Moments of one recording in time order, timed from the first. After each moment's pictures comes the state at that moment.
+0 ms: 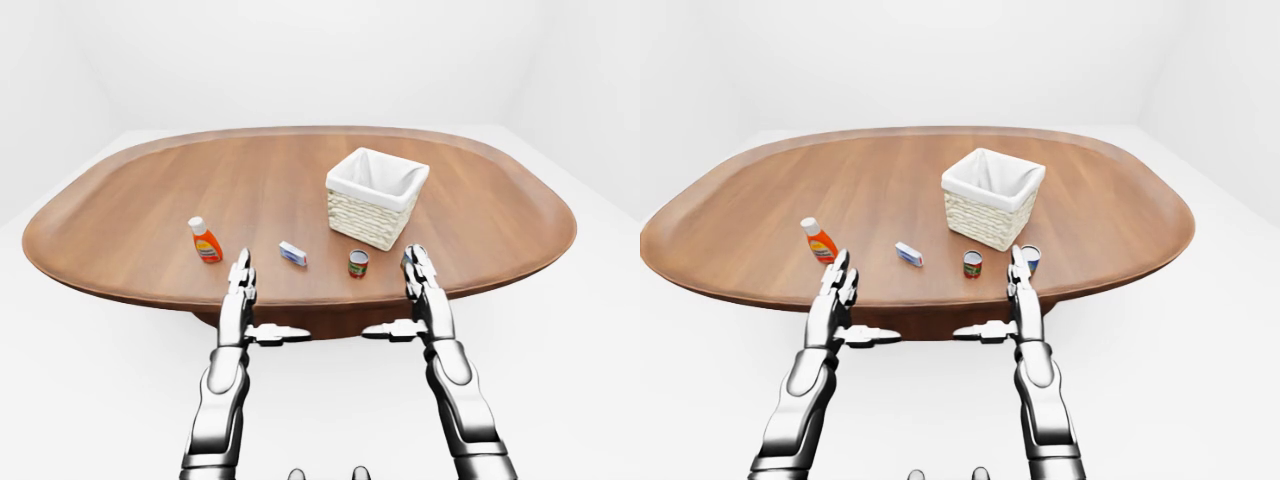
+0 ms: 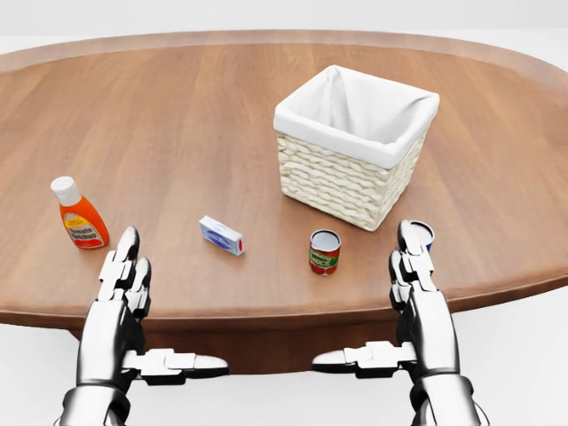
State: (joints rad) left arm 0.00 0.01 0.01 -0.01 -0.01 0.00 -0.02; right arm 0.00 -0.01 -0.01 0.00 0.00 -0.01 0.02
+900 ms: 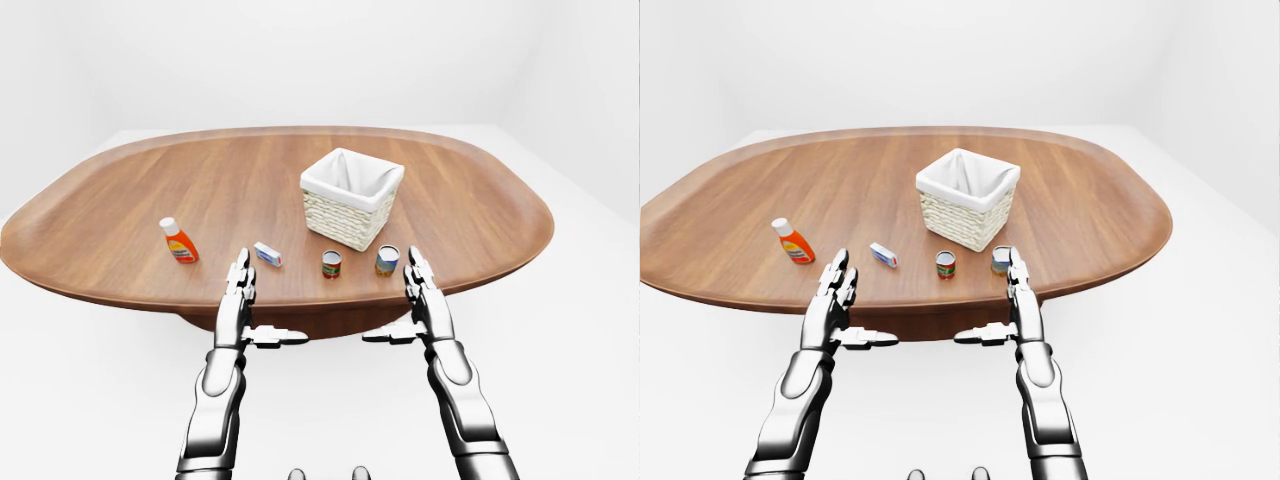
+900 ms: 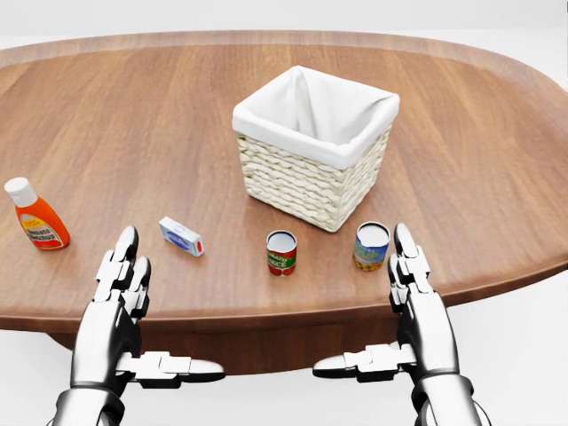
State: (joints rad) left arm 0.02 0.02 0.03 -0.03 -0.02 -0.01 -0.07; right arm 0.00 -0.02 -0.02 0.02 -0.03 -0.01 0.04
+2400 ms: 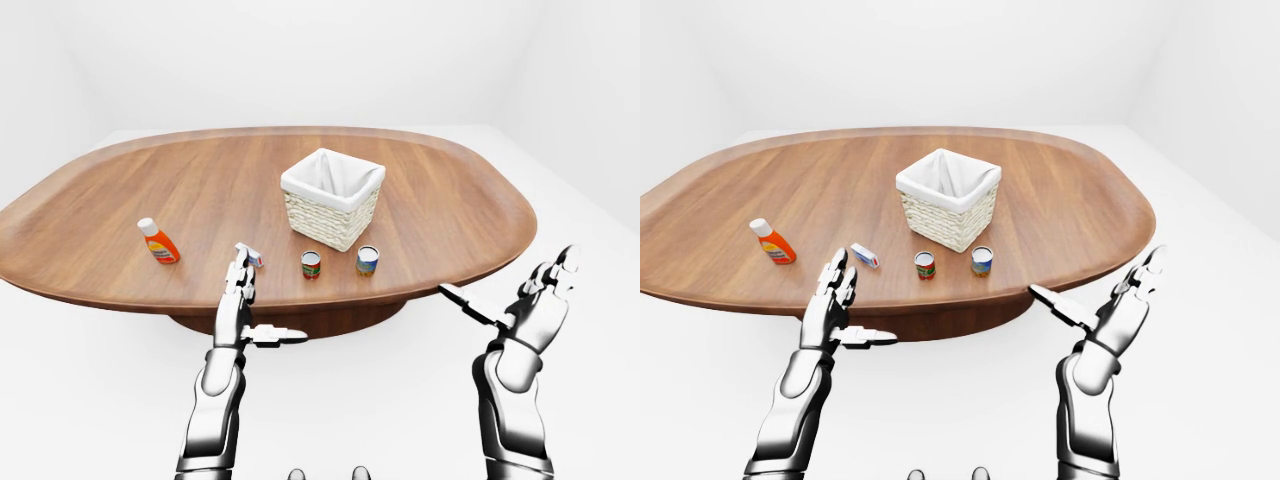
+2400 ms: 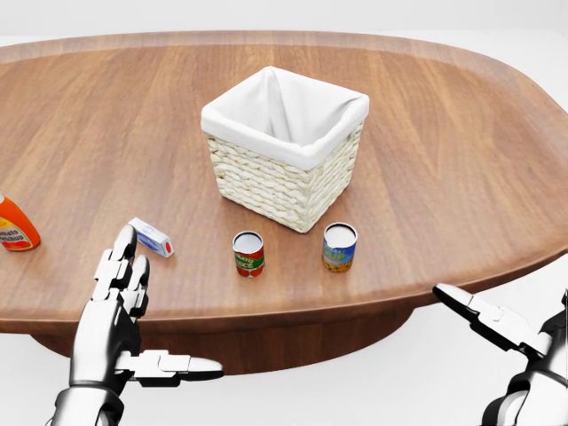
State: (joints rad) left arm 0.01 0.02 0.03 -0.03 -0.02 0.00 -0.07; right arm 0.03 -0.02 -0.23 -0.19 0.00 -0.07 -0.47
